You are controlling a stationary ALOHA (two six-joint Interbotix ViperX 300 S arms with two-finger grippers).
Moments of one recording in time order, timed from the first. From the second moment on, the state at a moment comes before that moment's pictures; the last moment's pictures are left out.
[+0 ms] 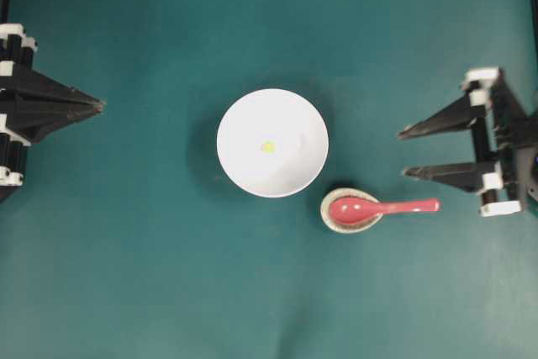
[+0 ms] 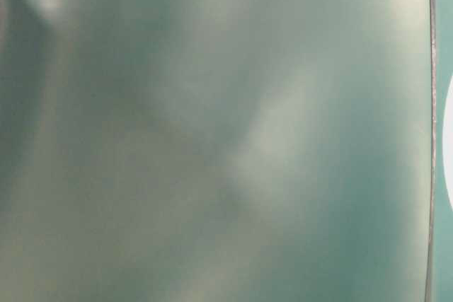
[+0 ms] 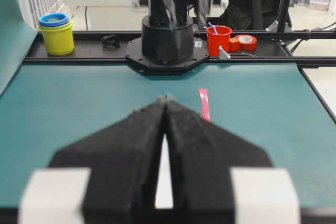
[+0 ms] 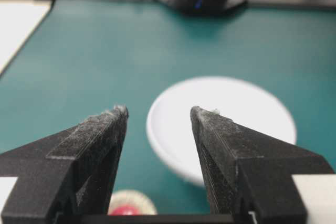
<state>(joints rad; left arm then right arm) 0.01 -0.97 1.18 0.02 -0.26 0.01 0.09 -0.65 1.23 0.02 -0.46 0.00</state>
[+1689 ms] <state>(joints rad) 0.01 -0.97 1.18 0.02 -0.25 0.01 0.47 0.11 1.35 0.45 -1.12 0.01</state>
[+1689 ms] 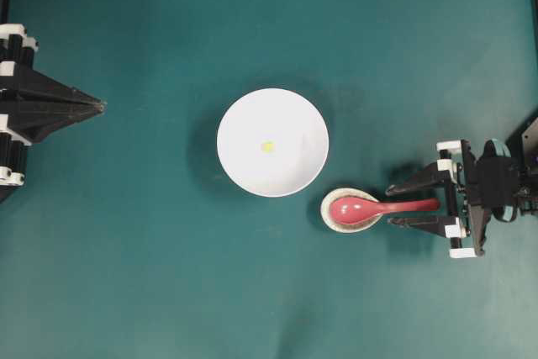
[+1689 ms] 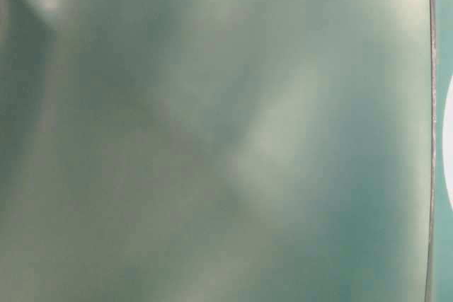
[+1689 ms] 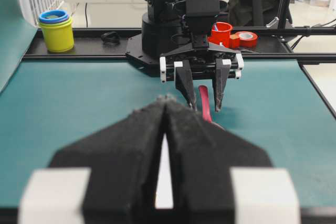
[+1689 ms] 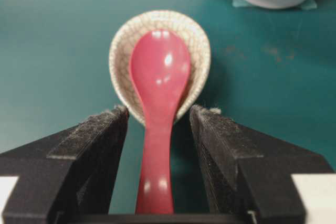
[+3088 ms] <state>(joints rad) 0.01 -0.97 1.18 0.02 -0.25 0.01 0.49 0.14 1.35 0.48 -1.15 0.02</state>
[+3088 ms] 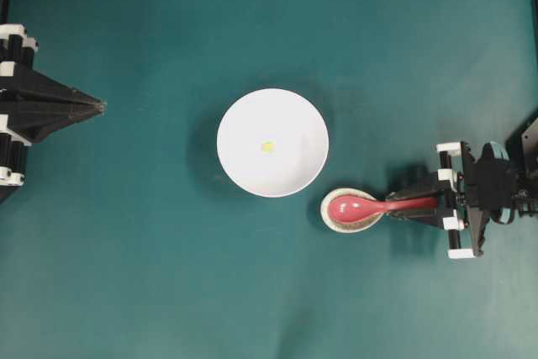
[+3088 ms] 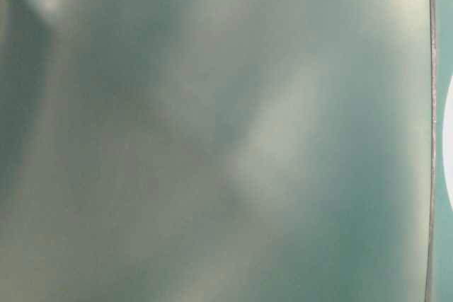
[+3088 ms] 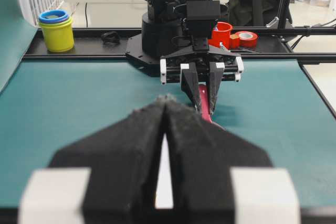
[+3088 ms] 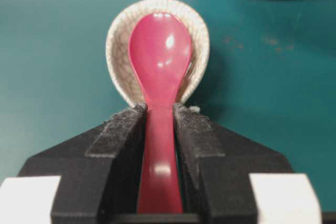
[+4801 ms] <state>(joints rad) 0.01 -0.96 1.18 0.02 -0.21 0.01 -0.12 -0.33 0.81 0.43 0.23 -0.29</state>
